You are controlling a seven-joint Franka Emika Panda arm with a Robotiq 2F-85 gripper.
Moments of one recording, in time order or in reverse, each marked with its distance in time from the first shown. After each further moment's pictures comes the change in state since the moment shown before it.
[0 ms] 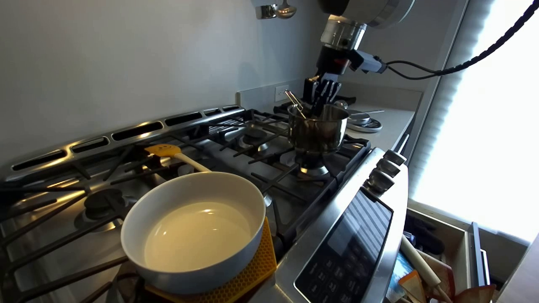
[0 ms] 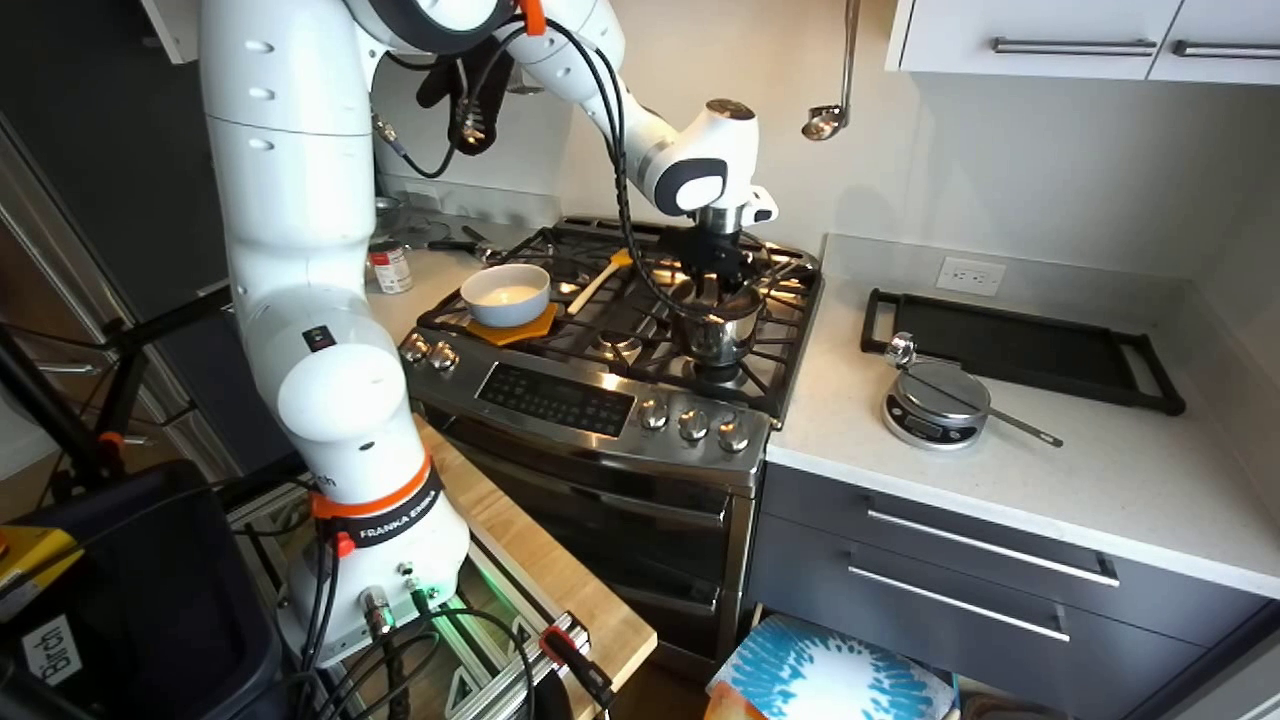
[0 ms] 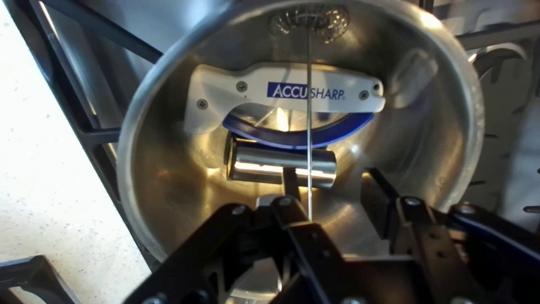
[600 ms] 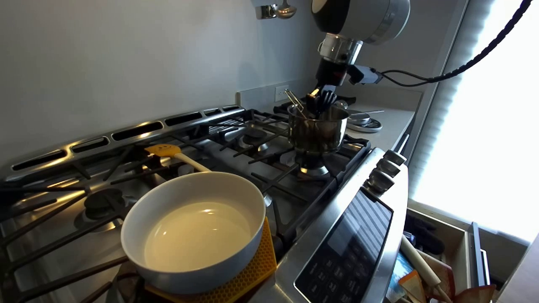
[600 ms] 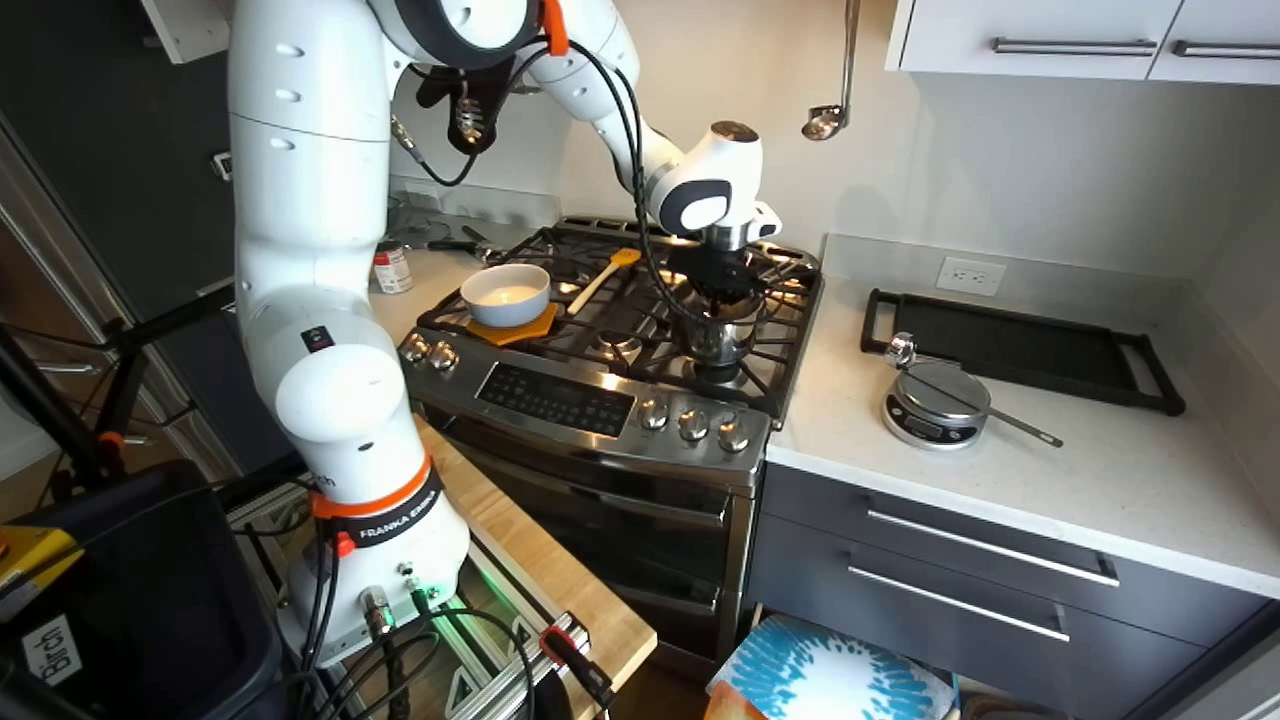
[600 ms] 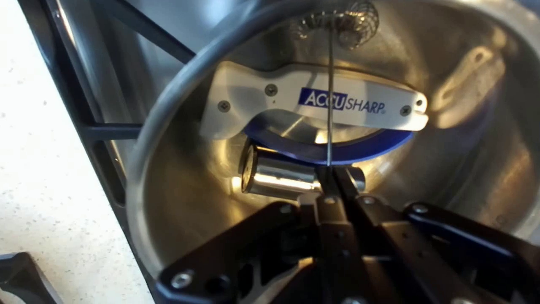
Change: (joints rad) arm -0.013 0.071 0.006 0.017 -0.003 0.062 -0.098
